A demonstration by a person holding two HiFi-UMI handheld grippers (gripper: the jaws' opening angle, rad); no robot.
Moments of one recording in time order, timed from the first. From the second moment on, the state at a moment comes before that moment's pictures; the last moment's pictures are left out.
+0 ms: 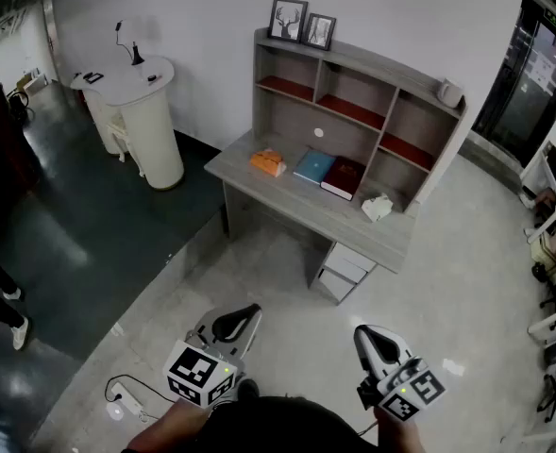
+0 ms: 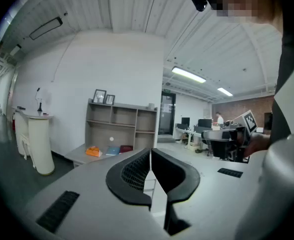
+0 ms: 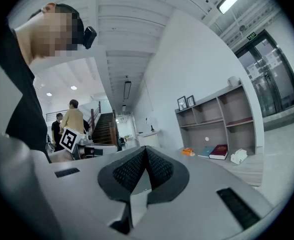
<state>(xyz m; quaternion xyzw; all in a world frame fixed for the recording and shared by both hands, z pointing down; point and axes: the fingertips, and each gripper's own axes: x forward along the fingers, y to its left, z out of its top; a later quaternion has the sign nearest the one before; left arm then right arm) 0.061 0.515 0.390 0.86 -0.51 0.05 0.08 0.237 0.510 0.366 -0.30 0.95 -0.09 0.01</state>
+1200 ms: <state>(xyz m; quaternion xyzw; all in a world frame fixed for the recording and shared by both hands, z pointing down) -0.023 0.502 0.413 0.86 -0.49 0.04 0.10 0.145 0.496 0.379 -0.29 0.95 -0.12 0.03</state>
